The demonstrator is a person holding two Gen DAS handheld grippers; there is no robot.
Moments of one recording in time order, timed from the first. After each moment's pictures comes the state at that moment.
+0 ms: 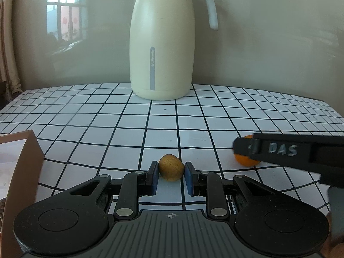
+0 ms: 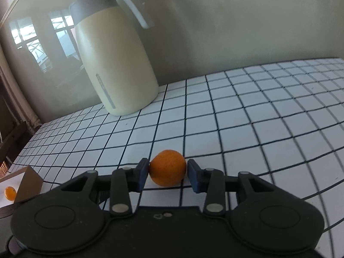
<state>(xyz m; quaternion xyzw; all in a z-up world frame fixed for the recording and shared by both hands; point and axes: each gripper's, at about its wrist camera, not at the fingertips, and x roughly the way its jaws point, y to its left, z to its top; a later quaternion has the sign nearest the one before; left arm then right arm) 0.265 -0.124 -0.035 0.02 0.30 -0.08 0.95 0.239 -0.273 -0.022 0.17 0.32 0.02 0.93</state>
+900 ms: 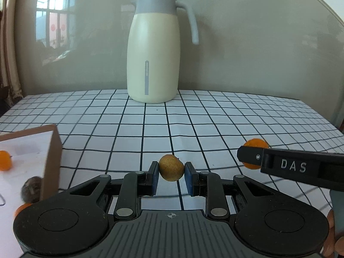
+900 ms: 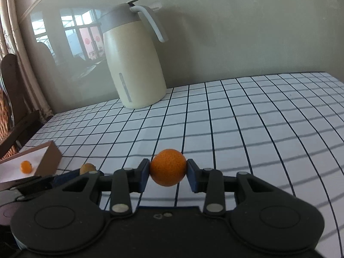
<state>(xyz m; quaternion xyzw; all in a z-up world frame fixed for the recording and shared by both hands) 0.194 -0.096 -0.009 0.02 0.28 -0.13 0.95 0.153 -0.268 0.006 0.13 0.29 0.03 0.95</state>
